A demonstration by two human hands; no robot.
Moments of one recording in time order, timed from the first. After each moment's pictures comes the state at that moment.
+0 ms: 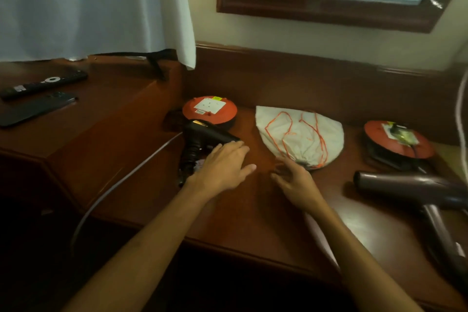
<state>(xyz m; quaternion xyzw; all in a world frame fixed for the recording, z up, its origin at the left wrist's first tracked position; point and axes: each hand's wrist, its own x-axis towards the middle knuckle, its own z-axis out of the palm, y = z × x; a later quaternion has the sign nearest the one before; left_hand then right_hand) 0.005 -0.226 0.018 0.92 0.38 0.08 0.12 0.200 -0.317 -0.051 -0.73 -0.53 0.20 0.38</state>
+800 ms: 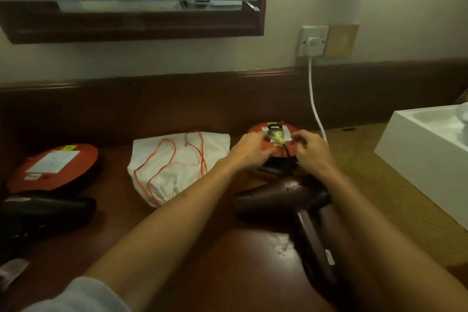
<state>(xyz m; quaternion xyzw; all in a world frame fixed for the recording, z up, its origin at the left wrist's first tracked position) 0.404 -0.270 0.022 0.93 0.21 0.10 0.28 0.510 -0.420 0.018 -0.85 -0.35 0.01 0.39</state>
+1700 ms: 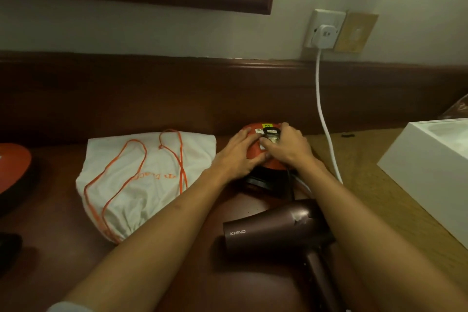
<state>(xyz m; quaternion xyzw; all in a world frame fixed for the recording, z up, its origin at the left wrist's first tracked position) 0.463 -0.198 -0.050 0.93 0.16 0.14 0.30 0.574 -0.319 0.003 -0.93 -0.30 0.04 0.21</state>
